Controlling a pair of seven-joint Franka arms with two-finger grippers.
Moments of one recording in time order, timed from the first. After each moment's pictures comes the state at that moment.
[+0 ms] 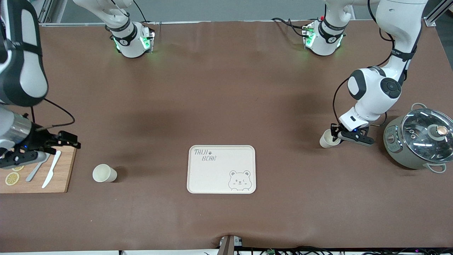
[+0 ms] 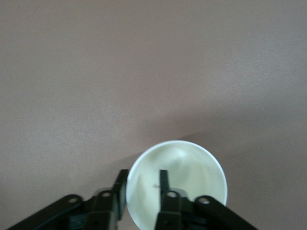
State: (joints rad) left arm -0.06 0.28 -0.01 -2.33 -0.21 2.81 0.44; right arm -0.06 0.27 -0.04 -1.61 0.15 1.91 -0.31
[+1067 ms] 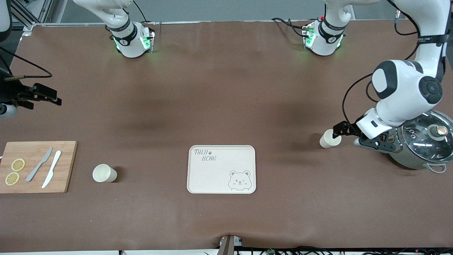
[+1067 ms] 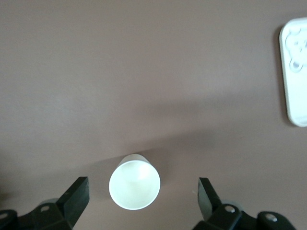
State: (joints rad) left arm -0.06 0.20 -0.02 -1.96 -0.19 2.24 0.18; right arm -0.06 0.04 -0.03 -1.61 0.06 1.56 -0.19
